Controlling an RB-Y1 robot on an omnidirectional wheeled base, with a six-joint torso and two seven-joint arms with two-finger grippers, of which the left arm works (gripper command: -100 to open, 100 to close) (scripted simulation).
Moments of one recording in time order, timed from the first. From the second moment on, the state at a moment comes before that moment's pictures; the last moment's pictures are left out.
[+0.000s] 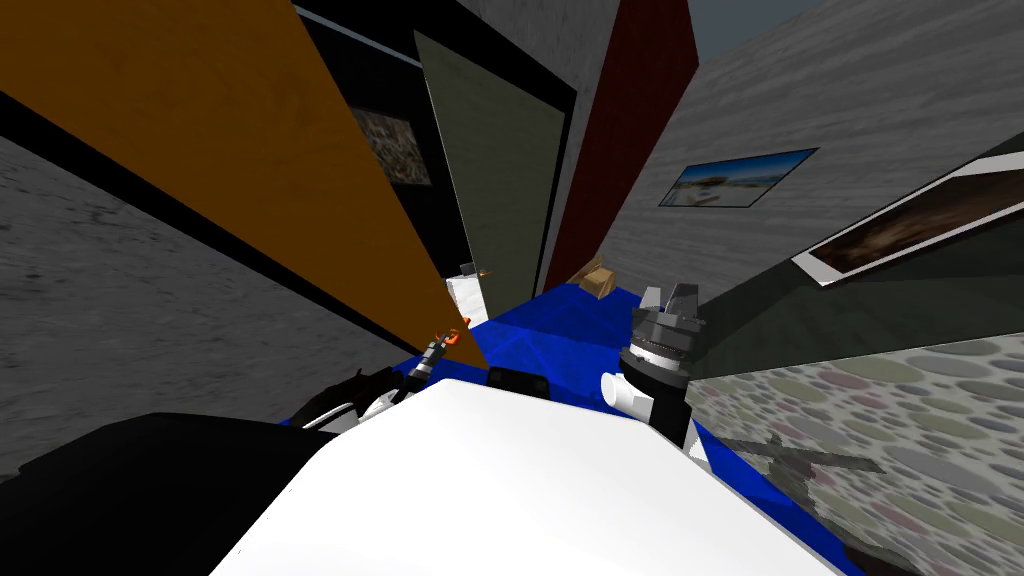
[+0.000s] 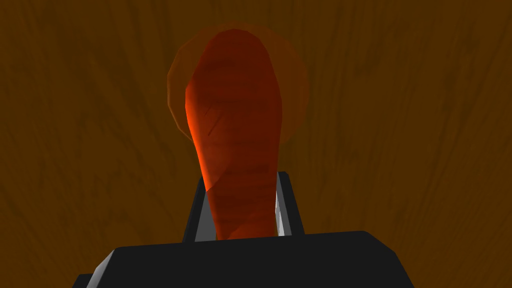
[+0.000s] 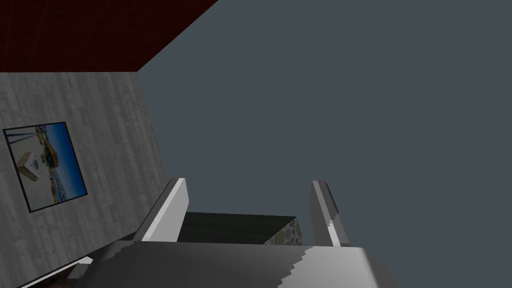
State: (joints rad) arm 0.15 0.60 -0.51 -0.53 0.53 -1.27 0.33
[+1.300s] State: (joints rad) arm 0.11 0.54 -0.33 -0.58 0.32 -1.17 0.36
